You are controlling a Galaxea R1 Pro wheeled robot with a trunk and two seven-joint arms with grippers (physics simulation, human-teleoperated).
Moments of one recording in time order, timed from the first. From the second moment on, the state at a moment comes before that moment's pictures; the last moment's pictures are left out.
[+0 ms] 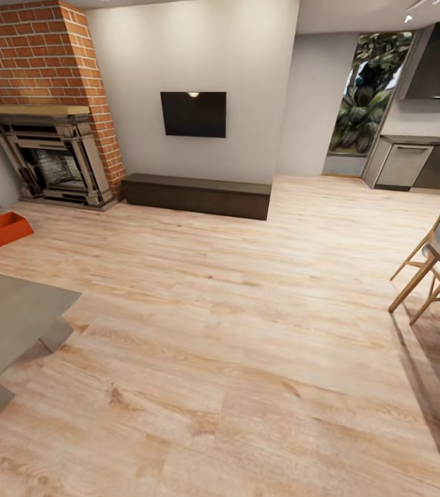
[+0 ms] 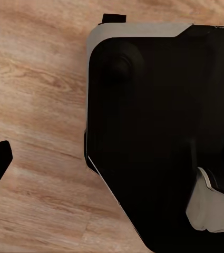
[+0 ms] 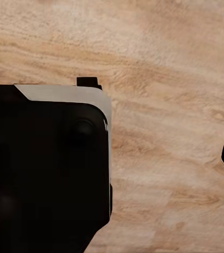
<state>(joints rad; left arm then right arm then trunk) -0.26 -0.01 -0.25 0.00 0.32 0.06 0.07 -0.29 0.01 0.91 0.02 -0.89 -0.11 -0.13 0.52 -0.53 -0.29</state>
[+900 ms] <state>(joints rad) -0.26 -0.01 -0.25 0.00 0.32 0.06 0.07 -0.29 0.02 0.91 0.02 -0.89 -0.11 -0.13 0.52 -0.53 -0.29</state>
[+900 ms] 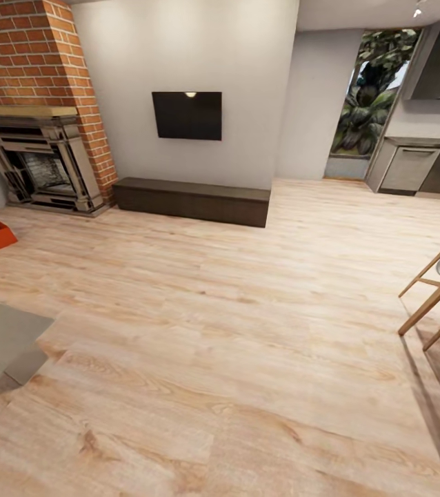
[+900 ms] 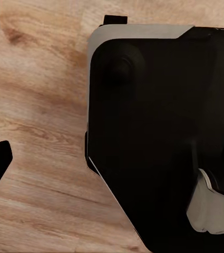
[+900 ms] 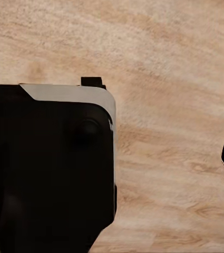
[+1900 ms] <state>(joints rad) -0.26 -0.01 -0.25 0.00 0.32 0.06 0.07 -0.29 0.03 0.91 0.02 -0.90 -0.10 -0.12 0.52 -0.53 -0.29</state>
